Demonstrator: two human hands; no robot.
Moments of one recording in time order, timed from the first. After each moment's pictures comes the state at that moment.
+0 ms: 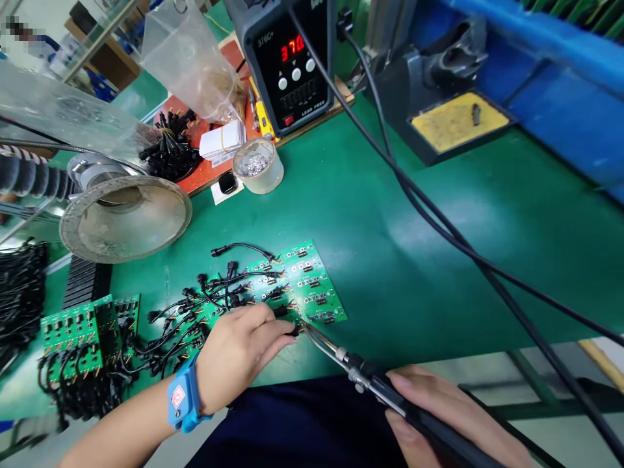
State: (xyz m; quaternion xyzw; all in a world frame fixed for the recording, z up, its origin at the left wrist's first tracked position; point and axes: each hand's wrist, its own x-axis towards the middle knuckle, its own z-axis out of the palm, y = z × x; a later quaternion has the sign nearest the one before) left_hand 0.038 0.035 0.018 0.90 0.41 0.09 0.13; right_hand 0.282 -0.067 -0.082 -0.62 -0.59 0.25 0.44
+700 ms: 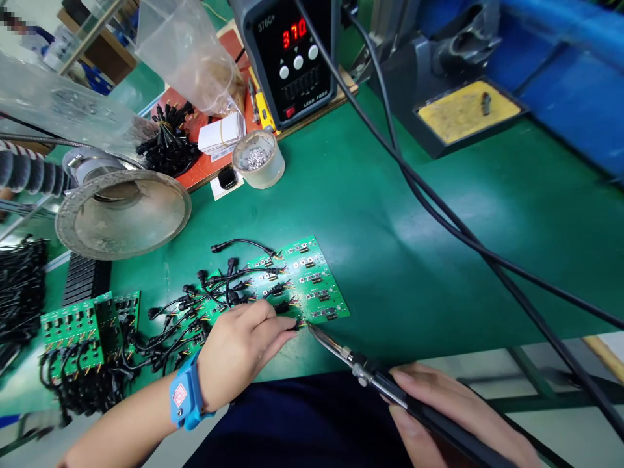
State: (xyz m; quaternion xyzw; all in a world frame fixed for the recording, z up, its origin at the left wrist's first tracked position) left_hand 0.037 0.034 0.016 0.90 0.42 0.08 0.11; right_hand 0.281 -0.063 -0.076 -0.55 -0.65 0.25 0.47
